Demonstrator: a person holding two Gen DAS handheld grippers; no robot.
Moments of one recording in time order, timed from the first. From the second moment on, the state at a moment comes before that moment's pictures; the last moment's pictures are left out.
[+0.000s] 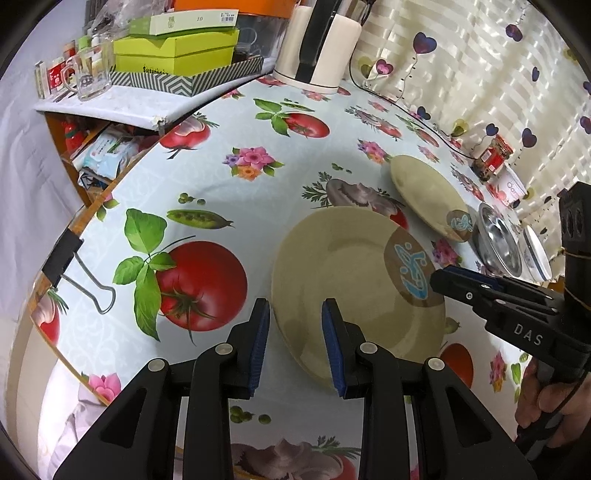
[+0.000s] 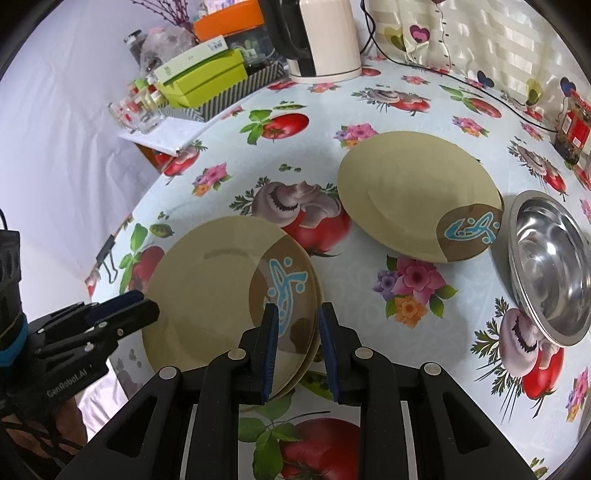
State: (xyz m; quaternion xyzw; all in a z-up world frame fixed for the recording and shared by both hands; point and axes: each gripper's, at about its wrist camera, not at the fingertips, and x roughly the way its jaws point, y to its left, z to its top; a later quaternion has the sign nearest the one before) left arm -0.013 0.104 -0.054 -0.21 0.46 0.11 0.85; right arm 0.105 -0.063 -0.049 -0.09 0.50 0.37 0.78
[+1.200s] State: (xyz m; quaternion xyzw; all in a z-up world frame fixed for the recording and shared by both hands) left arm -0.001 0.080 -0.019 -0.18 0.43 0.09 0.88; right arm 0.095 -0.099 -0.014 -0.05 0.47 0.37 0.80
